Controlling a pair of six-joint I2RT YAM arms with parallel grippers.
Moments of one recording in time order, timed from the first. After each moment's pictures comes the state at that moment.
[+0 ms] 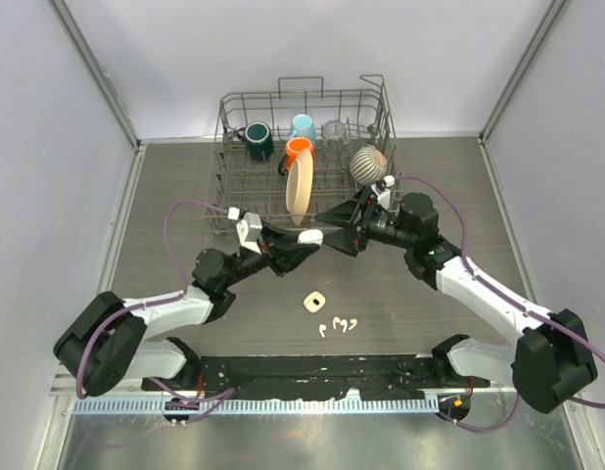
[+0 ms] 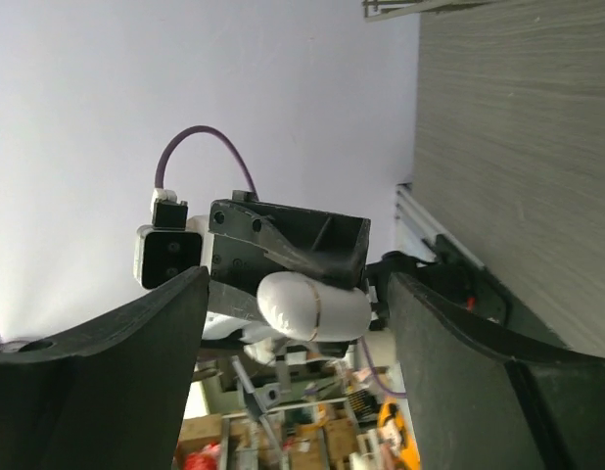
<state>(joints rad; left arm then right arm) -0.69 1.29 0.43 1.27 0.48 -0.43 0.49 1.18 0.72 0.34 -0.65 1.51</state>
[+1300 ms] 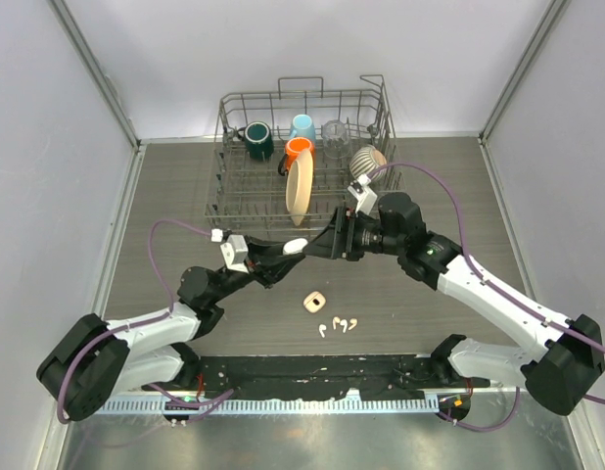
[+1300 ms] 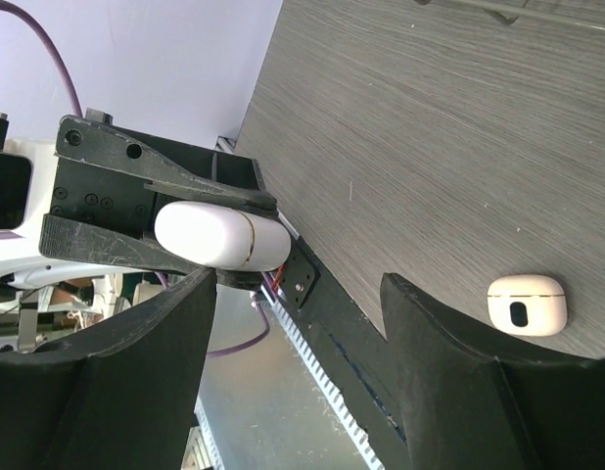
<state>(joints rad) -0.69 1.11 0.24 1.29 0.44 -0.26 0.68 1.13 0.90 -0.16 -0.46 0.80</state>
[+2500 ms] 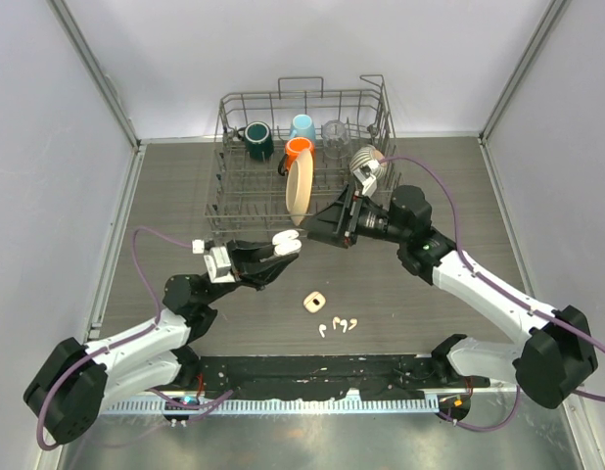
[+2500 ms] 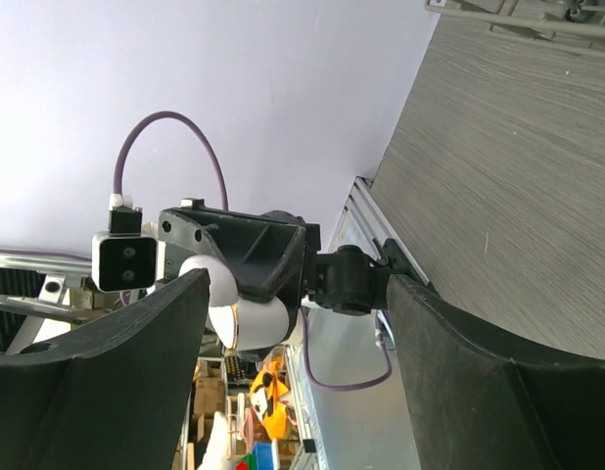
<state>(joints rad) -0.69 0.96 0.25 1.28 0.49 -0.20 0.60 1.19 0.85 0.25 -0.65 1.16</state>
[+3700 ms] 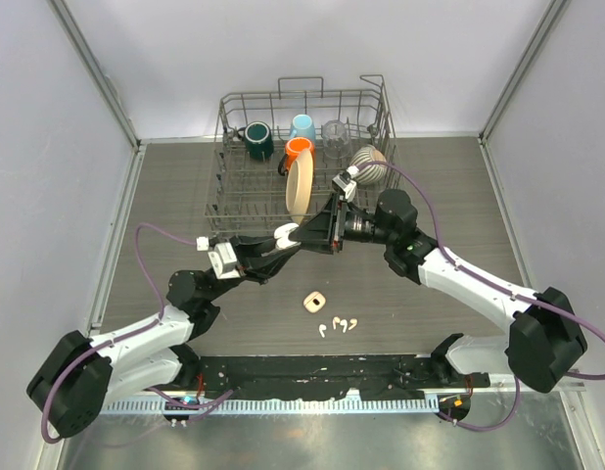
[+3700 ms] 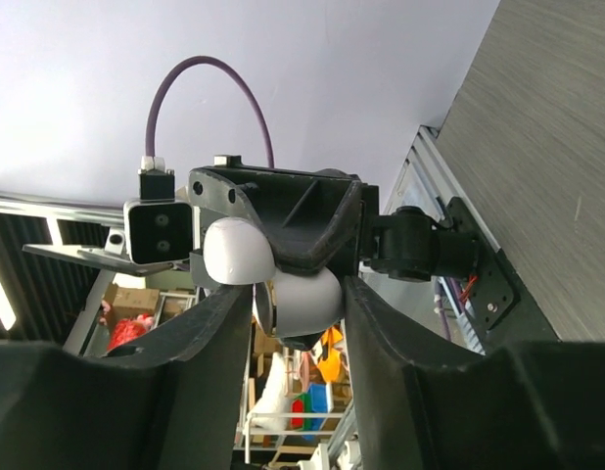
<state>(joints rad) -0.69 0.99 0.28 1.28 0.44 -0.13 0.66 1.27 0.84 0.42 -0.74 1.32</state>
